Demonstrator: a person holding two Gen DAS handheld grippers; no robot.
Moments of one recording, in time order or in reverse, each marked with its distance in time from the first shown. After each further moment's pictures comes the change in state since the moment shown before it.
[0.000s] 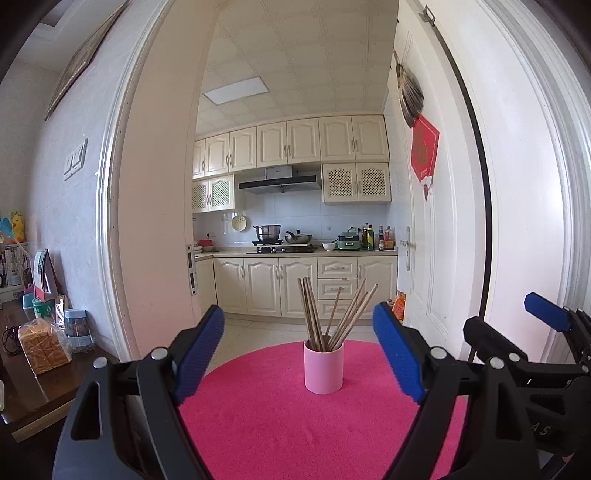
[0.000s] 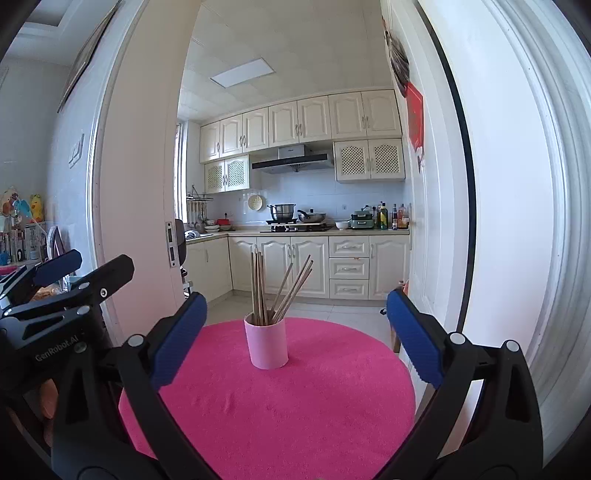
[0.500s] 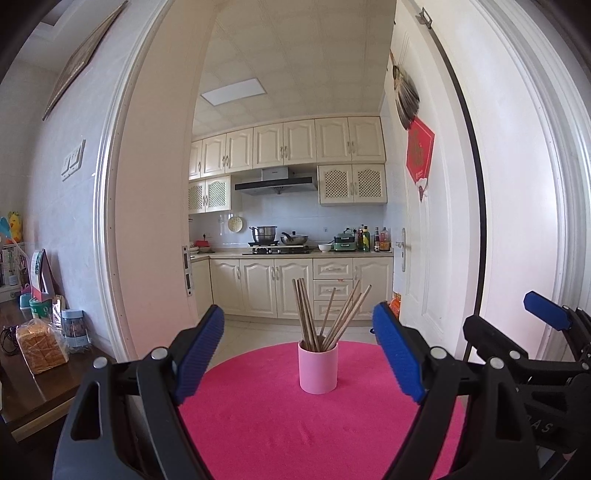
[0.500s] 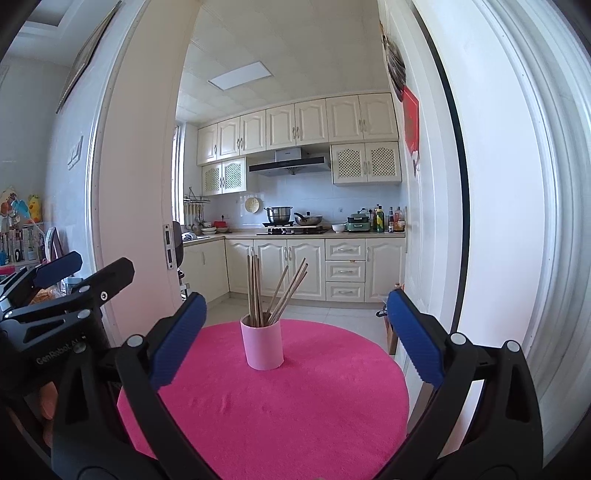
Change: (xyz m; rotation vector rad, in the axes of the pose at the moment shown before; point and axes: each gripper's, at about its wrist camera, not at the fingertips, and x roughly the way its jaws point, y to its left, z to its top) left arm -0.004 0.000 0.000 -0.005 -0.004 -0.018; right arm -0.005 -0.003 0.001 0.006 0.000 -0.009
